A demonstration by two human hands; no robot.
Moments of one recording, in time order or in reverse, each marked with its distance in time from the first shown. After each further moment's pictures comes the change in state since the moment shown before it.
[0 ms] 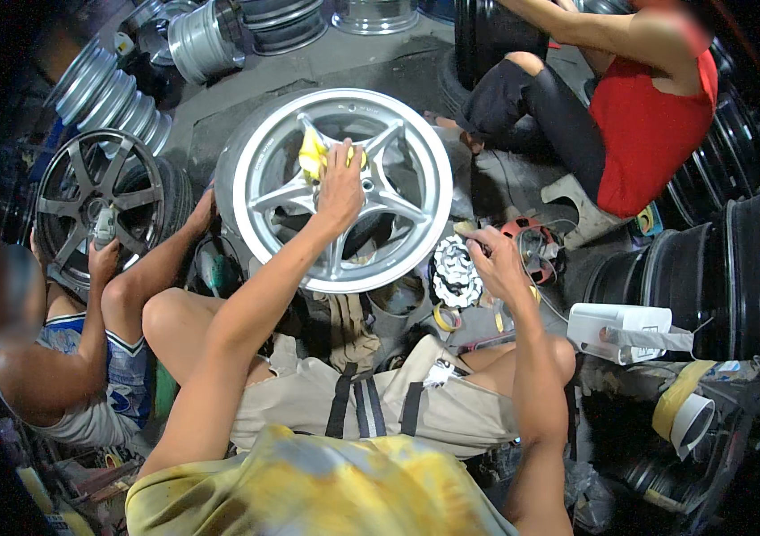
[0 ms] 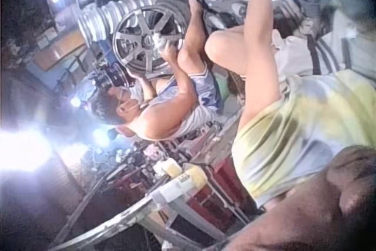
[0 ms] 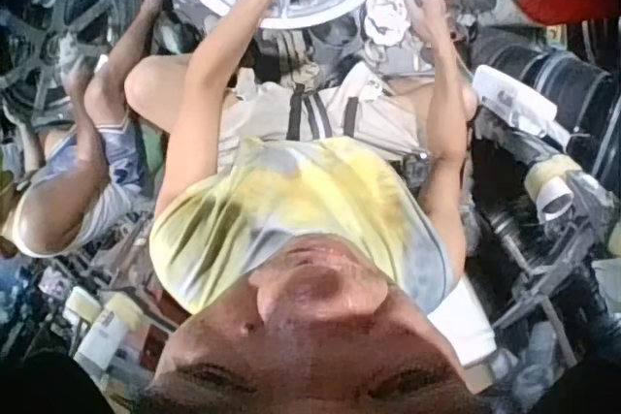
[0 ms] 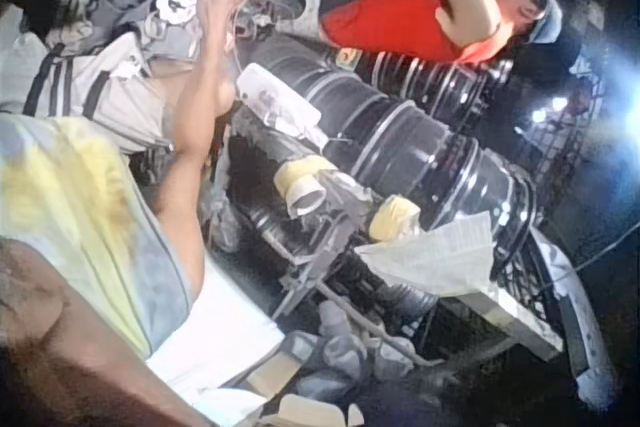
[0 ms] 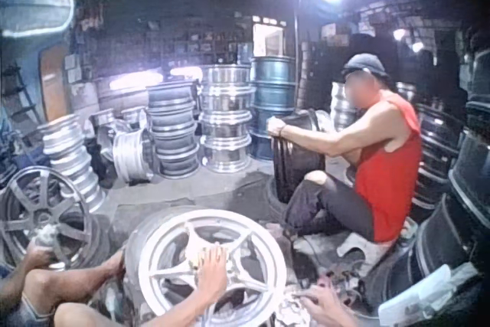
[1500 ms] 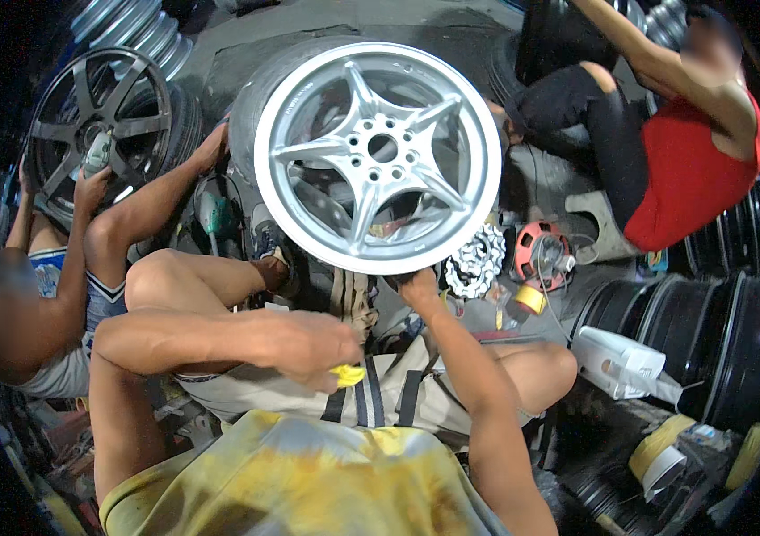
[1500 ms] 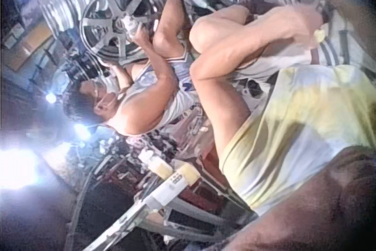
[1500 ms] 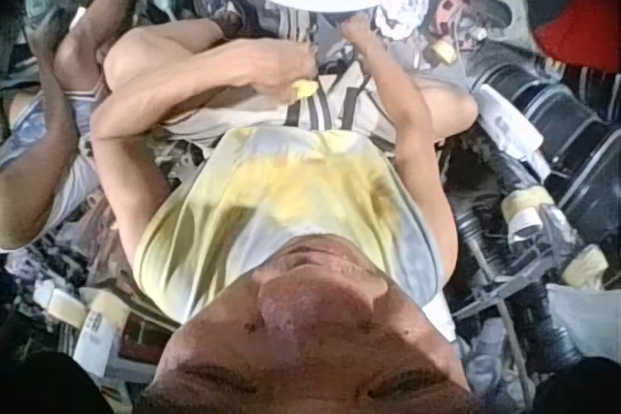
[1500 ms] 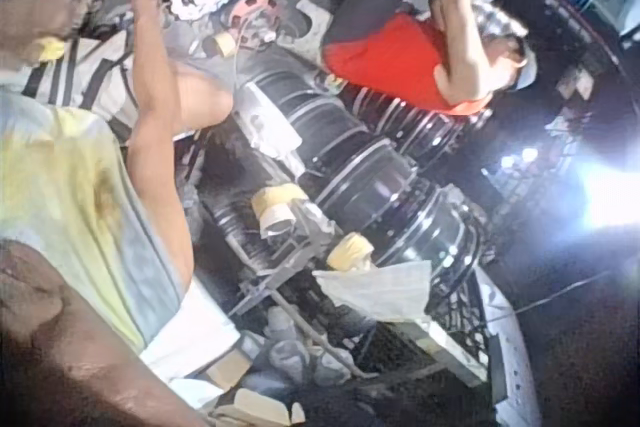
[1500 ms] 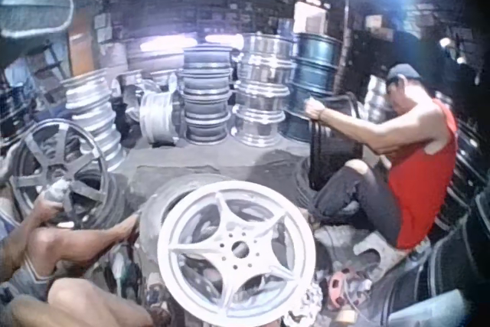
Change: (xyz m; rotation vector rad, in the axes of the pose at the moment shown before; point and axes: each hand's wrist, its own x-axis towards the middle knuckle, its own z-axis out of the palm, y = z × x) left_hand -0.087 0.046 -0.231 -0.507 -1.660 0.454; right_hand -0.044 0.115 0.274 -0.339 -0.342 -0.194
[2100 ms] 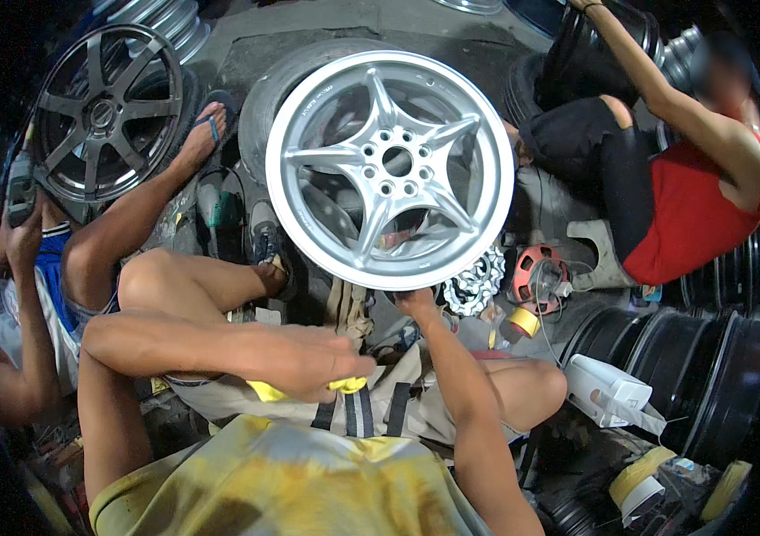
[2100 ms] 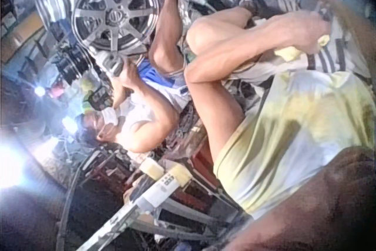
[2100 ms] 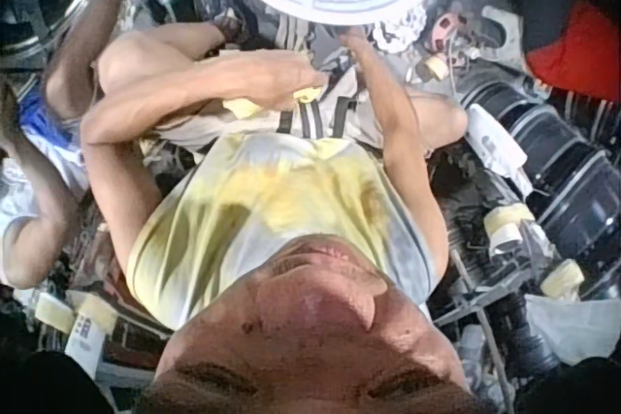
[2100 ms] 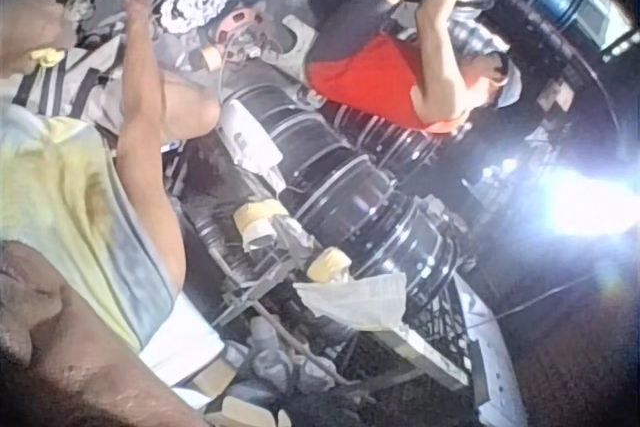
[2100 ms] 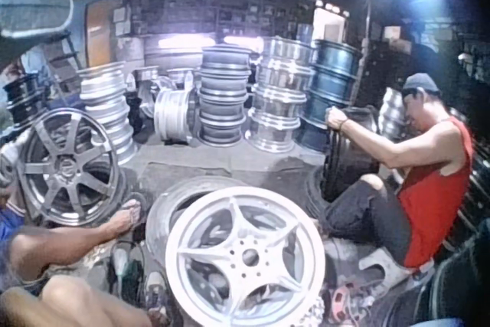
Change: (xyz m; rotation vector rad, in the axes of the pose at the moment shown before) left_hand -0.017 -0.004 0.008 -0.177 0.262 0.122; right_hand 0.000 0.033 0.038 -0.088 -0.281 -0.021
